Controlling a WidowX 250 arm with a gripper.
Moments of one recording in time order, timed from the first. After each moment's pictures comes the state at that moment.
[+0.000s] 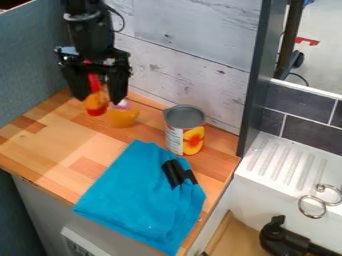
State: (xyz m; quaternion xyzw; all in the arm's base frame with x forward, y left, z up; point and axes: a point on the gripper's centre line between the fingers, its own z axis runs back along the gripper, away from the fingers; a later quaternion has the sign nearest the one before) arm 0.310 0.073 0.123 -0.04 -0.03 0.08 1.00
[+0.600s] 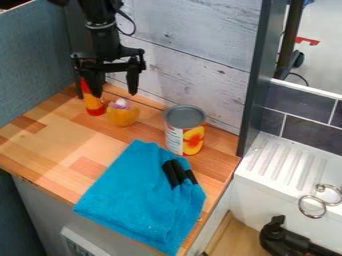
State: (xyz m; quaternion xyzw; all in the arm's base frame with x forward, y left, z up) arm 0.366 0.095 0.098 -0.02 -0.06 0.25 0.97
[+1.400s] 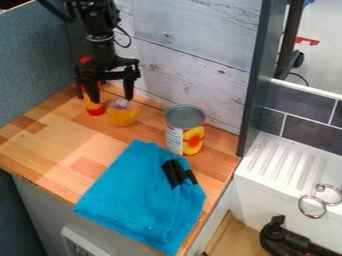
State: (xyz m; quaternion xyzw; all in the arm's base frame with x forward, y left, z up) arm 0.389 0.128 0.065 -0.01 -0.04 0.30 0.95
